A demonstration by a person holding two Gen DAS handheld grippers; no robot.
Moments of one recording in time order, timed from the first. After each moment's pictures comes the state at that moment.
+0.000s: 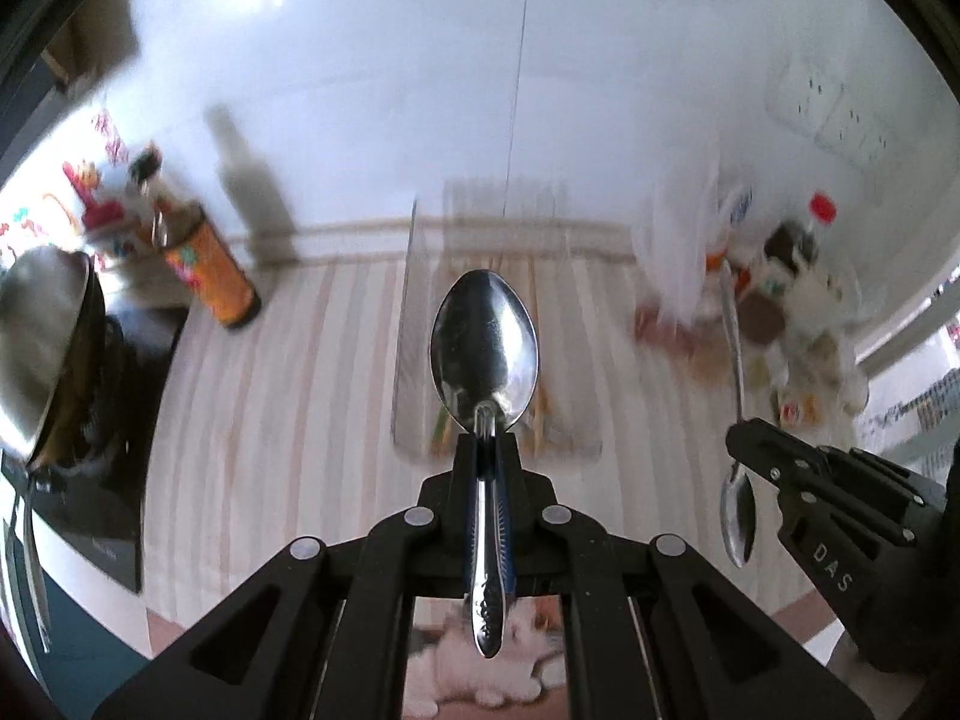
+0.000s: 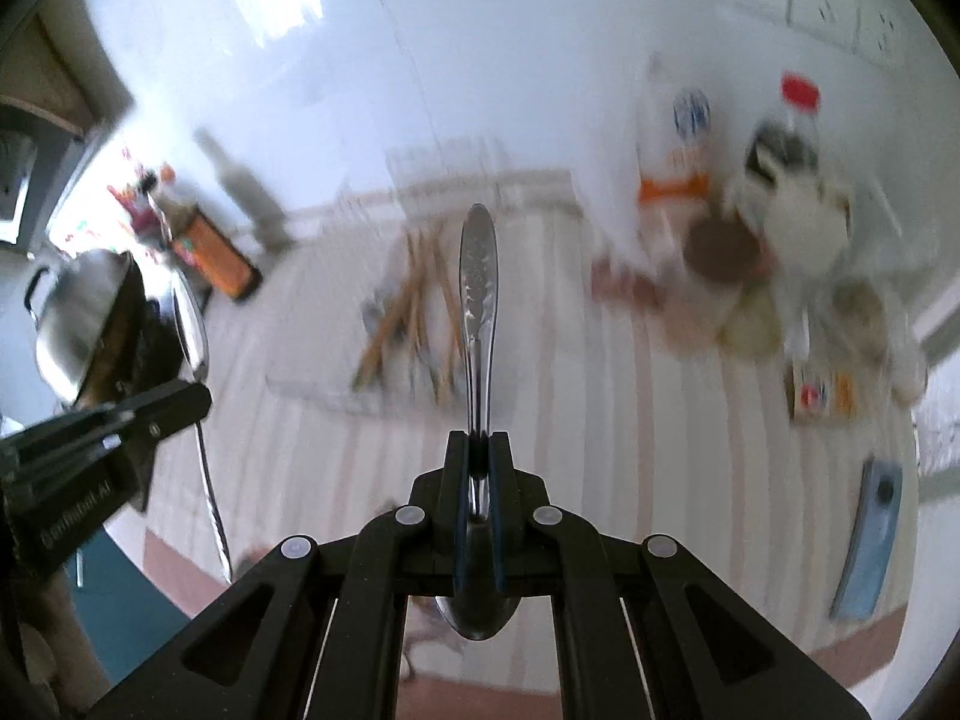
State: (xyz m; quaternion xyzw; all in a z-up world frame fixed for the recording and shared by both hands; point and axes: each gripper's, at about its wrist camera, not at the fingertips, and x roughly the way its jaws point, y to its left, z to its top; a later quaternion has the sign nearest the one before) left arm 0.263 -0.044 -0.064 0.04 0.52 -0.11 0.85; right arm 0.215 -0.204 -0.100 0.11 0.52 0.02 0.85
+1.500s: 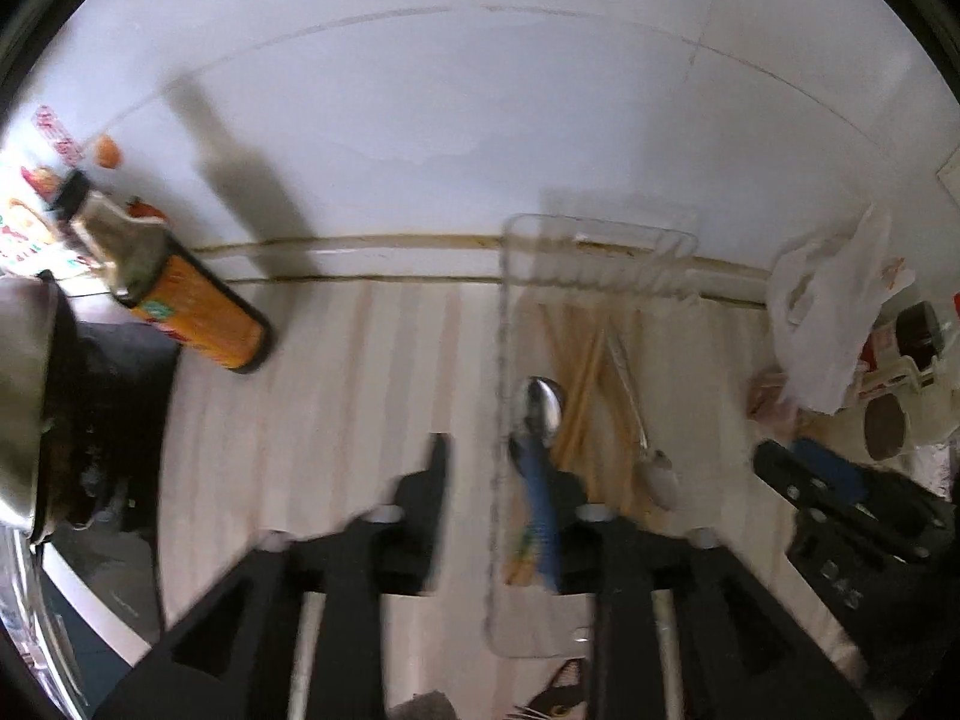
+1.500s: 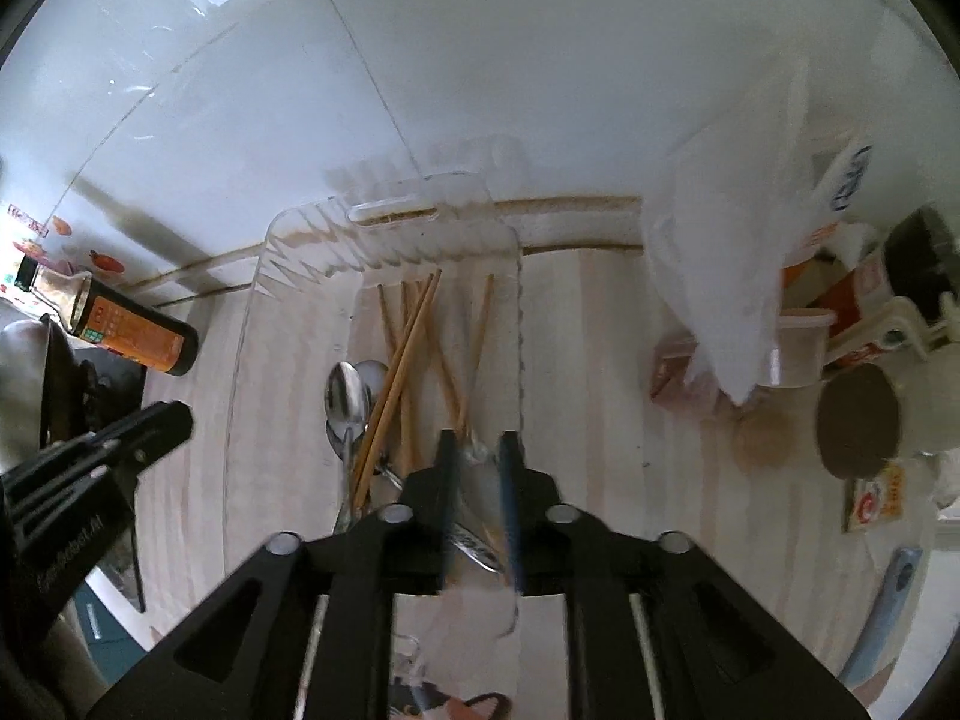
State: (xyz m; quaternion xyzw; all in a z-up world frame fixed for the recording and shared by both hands) left arm 0.394 -0.010 -0.120 0.04 0.57 -0.05 0.82; right arm 0.384 -0.183 -0.154 0.11 0.59 -0.02 0.80
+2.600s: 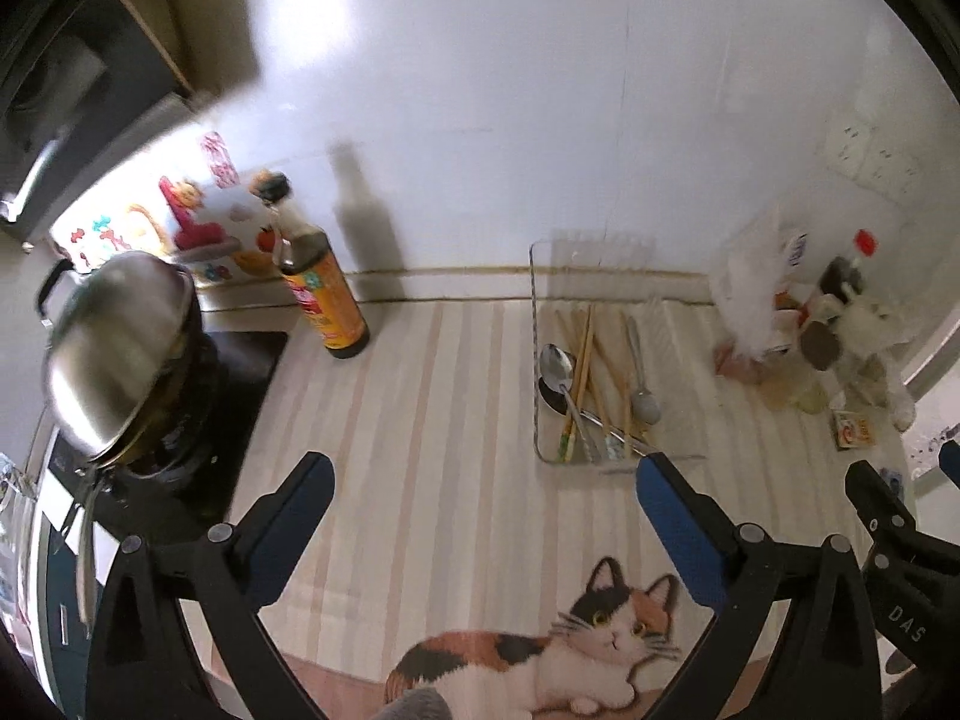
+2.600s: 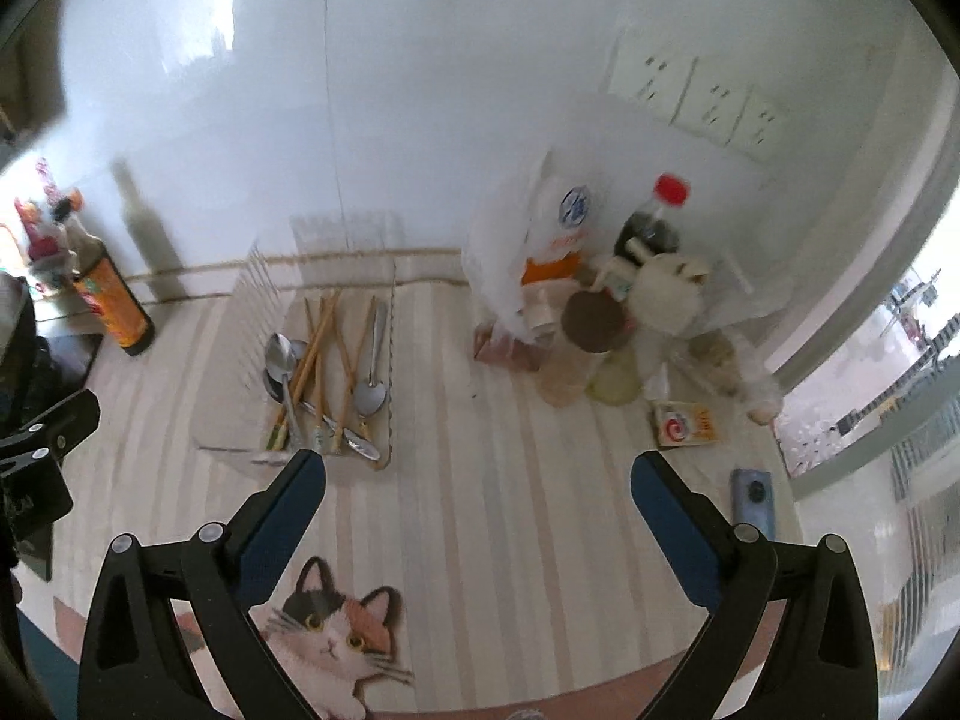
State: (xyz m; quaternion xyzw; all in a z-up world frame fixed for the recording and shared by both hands) left arm 0.214 0.029 -0.039 0.06 0.45 -0.04 0.89; right arm 0.191 -0.159 -0.053 0.01 0.46 -0.16 0.87
